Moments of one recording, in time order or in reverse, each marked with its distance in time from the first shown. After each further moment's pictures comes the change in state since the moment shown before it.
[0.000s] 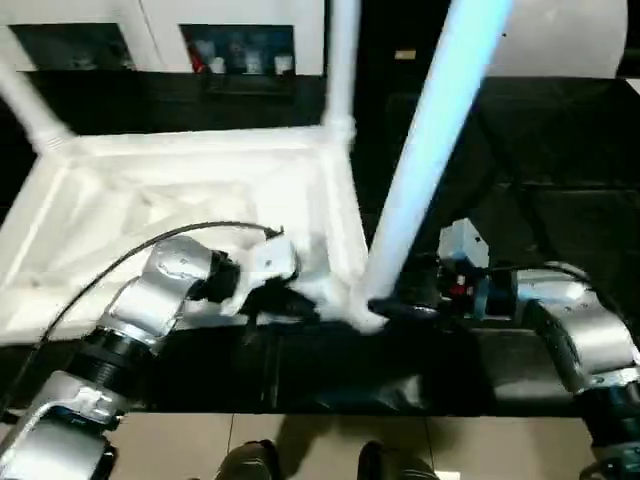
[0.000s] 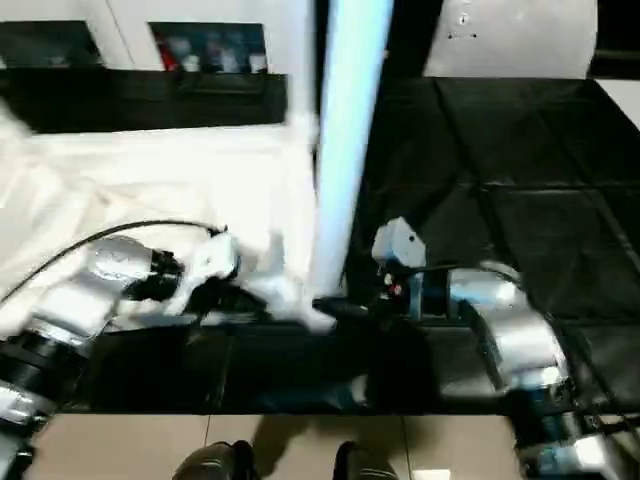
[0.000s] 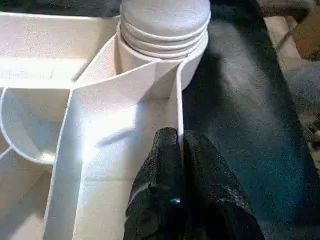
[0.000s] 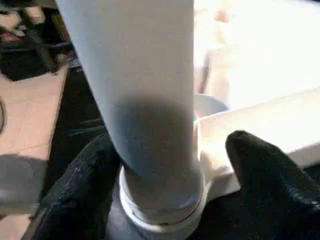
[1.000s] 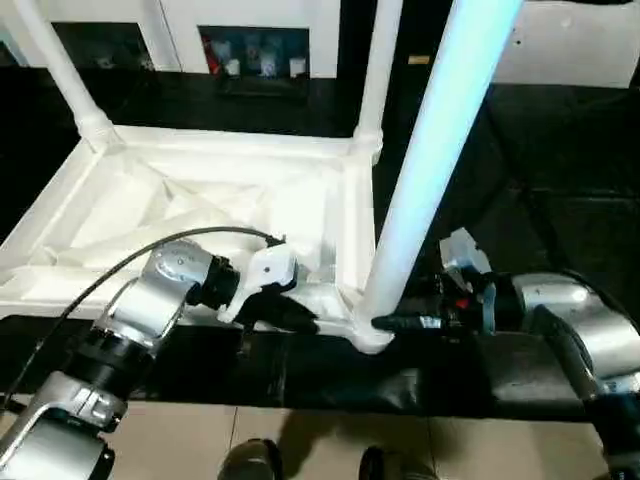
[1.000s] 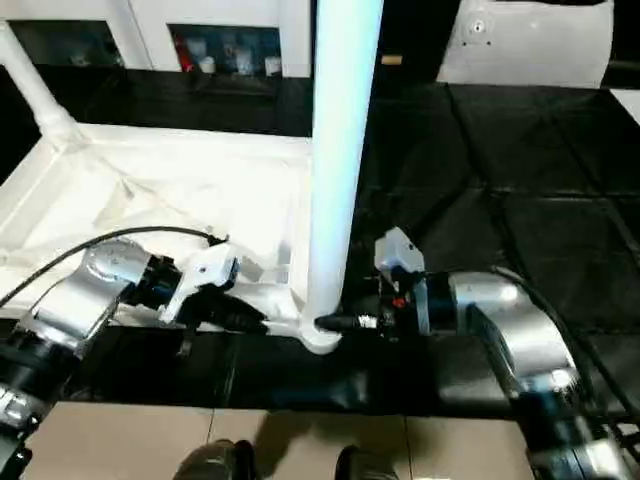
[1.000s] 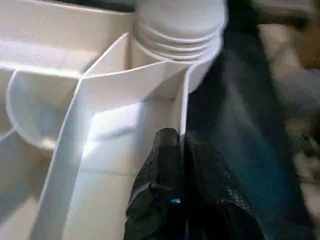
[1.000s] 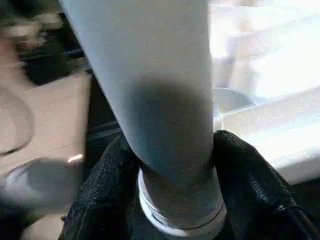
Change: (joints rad) left arm 0.012 -0.055 0.028 -0.041 0.019 0.161 0.101; right arm 0.068 0.046 -0.015 -0.128 0.005 0.193 -0.135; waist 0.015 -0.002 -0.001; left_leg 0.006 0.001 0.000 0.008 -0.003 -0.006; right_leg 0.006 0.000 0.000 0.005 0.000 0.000
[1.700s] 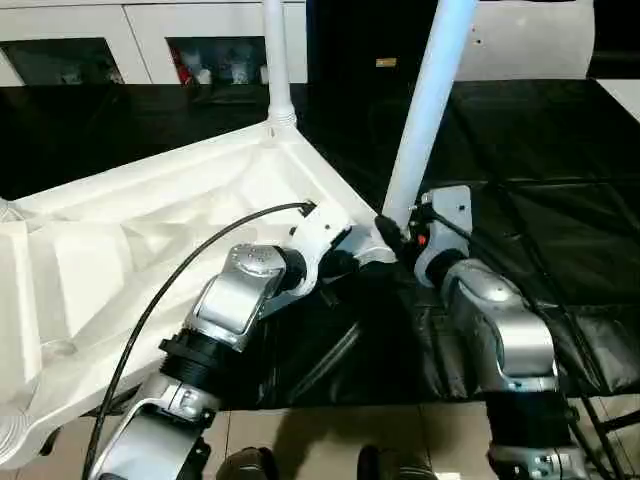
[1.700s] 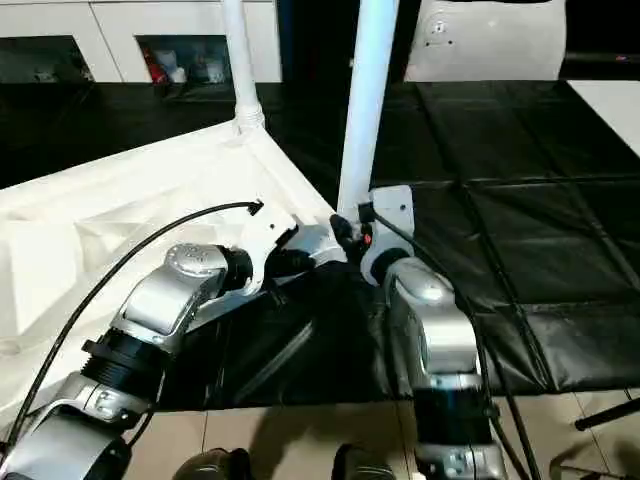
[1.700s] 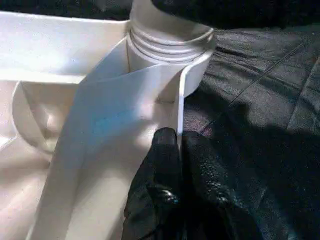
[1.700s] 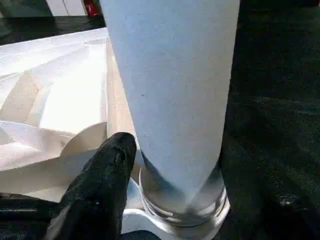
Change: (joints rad) left arm -0.047 -0.311 0.059 0.007 0.103 0.231 0.529; right arm -0.032 0.401 -0.136 -0.022 -0.220 0.095 -0.789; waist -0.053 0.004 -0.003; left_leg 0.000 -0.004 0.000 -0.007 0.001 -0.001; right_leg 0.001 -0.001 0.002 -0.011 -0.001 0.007
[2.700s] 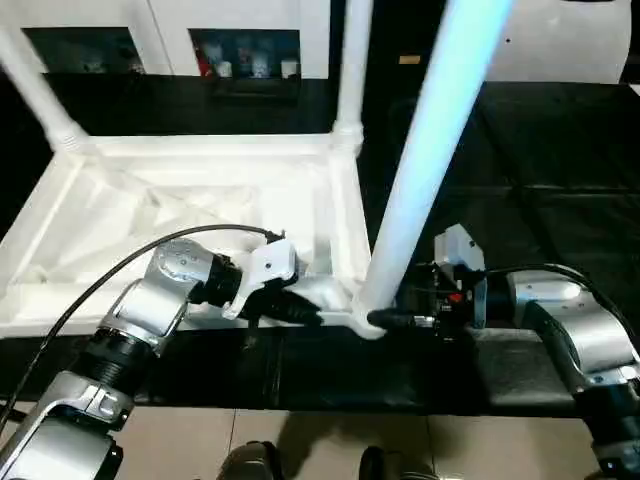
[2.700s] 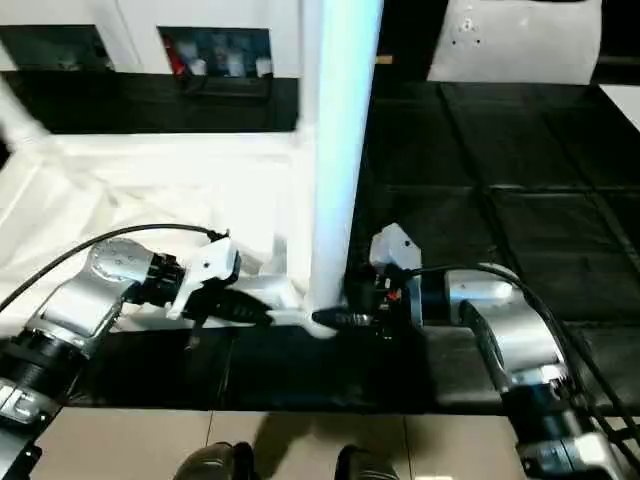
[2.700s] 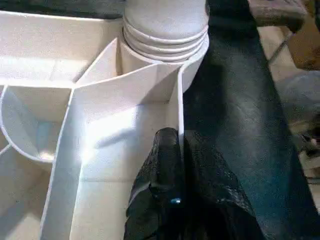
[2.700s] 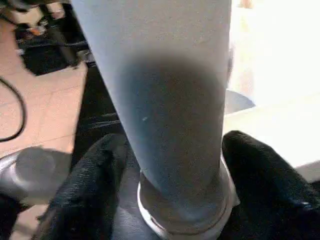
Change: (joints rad) left arm 0.032 0.330 -0.078 0.075 -0.124 -0.393 -0.640; right arm -0.048 -0.451 0.185 0.157 0.208 -0.234 0.968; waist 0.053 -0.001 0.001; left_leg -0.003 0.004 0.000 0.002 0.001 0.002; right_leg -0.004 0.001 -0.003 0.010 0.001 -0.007
